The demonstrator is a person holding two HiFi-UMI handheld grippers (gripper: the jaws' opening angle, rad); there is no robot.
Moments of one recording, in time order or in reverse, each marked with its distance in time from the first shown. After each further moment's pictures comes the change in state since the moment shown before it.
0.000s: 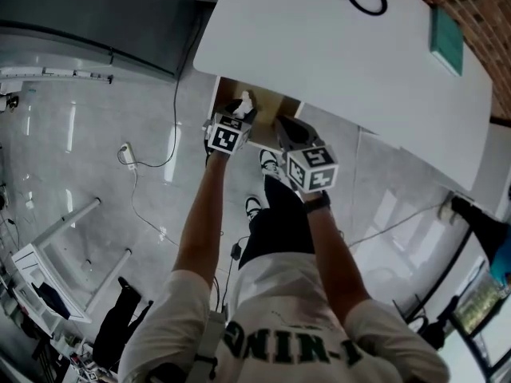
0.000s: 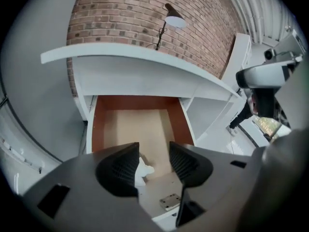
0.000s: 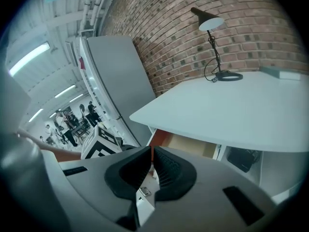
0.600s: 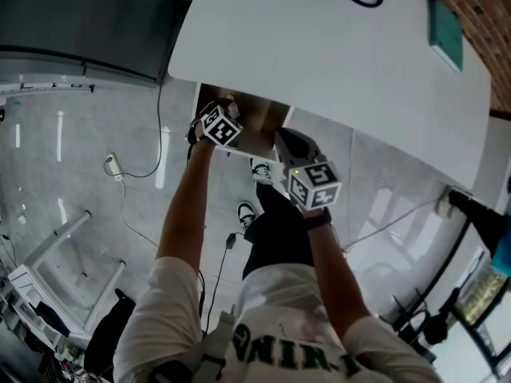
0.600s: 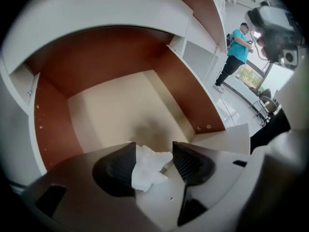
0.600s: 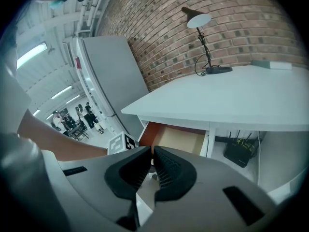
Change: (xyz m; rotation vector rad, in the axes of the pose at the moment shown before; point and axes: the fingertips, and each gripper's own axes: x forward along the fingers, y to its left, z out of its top) left arm 0.101 0.015 -0.075 0.353 0.301 -0.120; right arm -0.003 -0.032 -0.036 0.029 -0.010 -0.027
